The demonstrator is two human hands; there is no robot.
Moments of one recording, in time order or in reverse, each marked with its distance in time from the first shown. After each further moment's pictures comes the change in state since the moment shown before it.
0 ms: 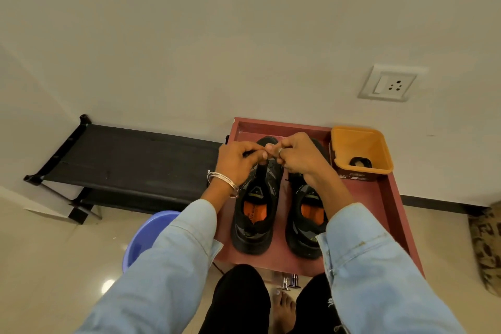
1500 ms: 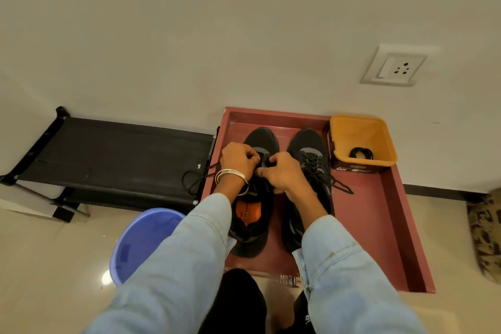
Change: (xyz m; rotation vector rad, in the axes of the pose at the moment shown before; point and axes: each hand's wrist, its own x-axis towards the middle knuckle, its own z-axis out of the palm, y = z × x) left_hand 0.033 -0.051 0.054 0.337 -0.074 -0.242; right_hand 0.024 0.054 0.039 -0.176 -0.003 0.251
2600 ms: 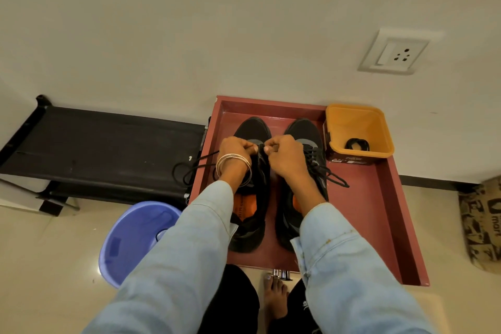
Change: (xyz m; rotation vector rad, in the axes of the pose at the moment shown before) left_hand 0.013 0.008 0.021 -0.227 -0.108 -0.295; right_hand 0.028 0.019 -0.009 -0.085 0.179 -0.139
